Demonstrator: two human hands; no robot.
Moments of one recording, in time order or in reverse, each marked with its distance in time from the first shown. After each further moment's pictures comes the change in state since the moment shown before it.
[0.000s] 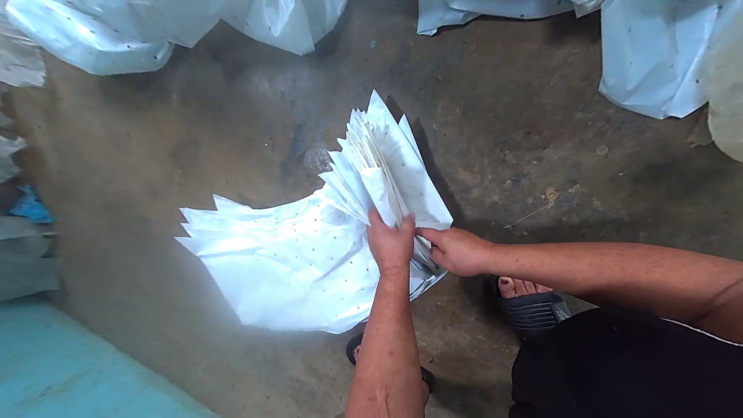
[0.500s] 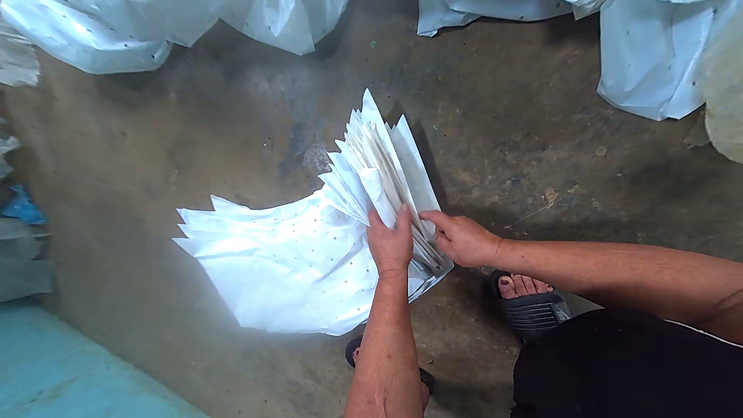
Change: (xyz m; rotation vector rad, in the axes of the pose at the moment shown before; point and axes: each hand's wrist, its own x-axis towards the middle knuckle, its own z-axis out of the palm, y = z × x) left_hand 0.001 -0.006 0.000 -0.071 -0.005 0.024; right_hand -0.001 0.007 -0.003 0.051 0.208 -0.048
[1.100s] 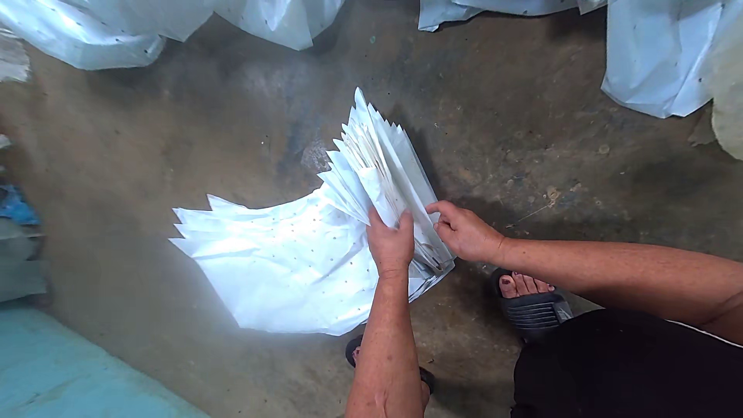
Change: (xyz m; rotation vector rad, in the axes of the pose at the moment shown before) left_hand 0.001 0.000 0.000 0.015 -0.010 -0.006; right_hand 0.002 0.002 0.002 0.168 0.135 0.075
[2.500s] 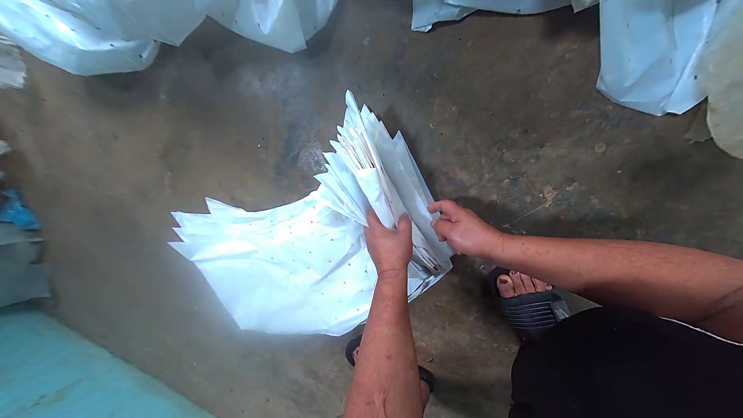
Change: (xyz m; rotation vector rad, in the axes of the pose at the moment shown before) left_hand 0.000 0.005 0.003 0.044 0.012 -0.028; right_hand 0.004 0.004 0.000 0.290 -0.025 0.183
